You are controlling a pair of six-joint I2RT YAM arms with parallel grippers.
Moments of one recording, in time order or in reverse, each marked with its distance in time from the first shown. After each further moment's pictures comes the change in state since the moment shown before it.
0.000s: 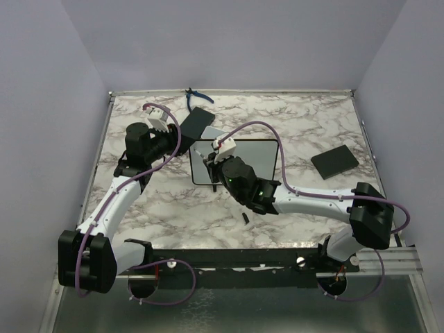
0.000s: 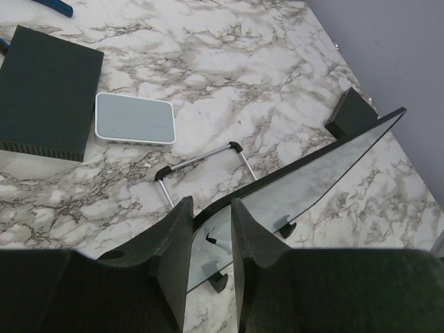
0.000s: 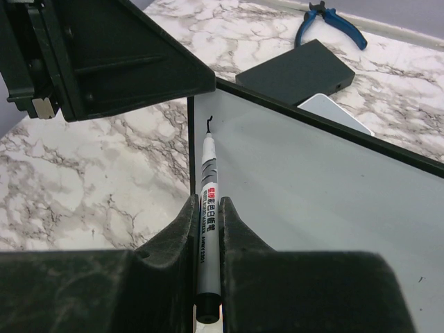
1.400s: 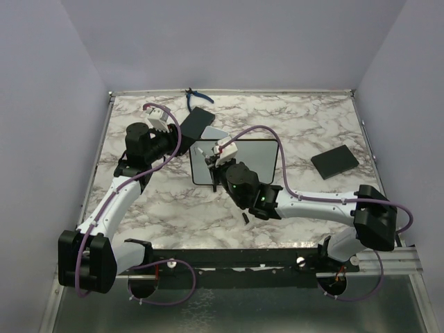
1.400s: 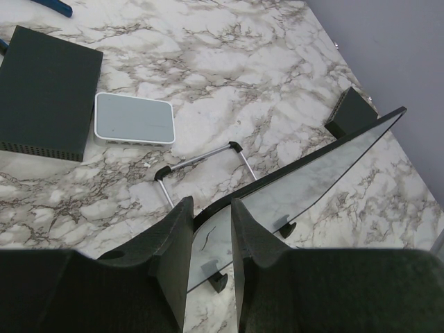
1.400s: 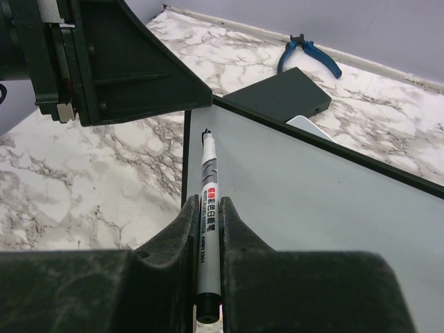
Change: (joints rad) left arm -0.001 0.000 0.000 0.000 0.000 0.002; right arm 0.044 -0.034 -0.045 0.092 0.079 -0.101
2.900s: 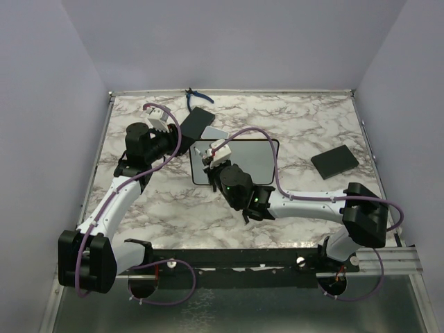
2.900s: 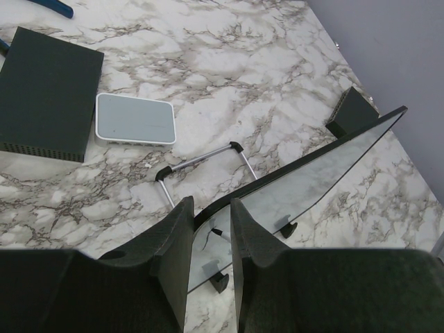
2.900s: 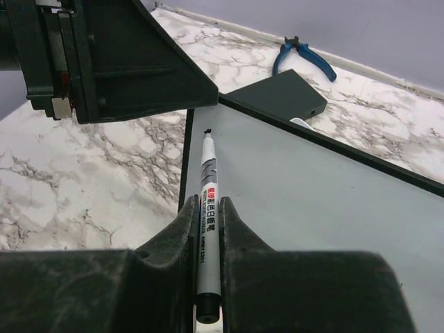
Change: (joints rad) left arm 0.000 0.000 0.000 0.000 0.000 0.003; right arm 0.003 0.071 0.021 0.051 0.036 -0.050
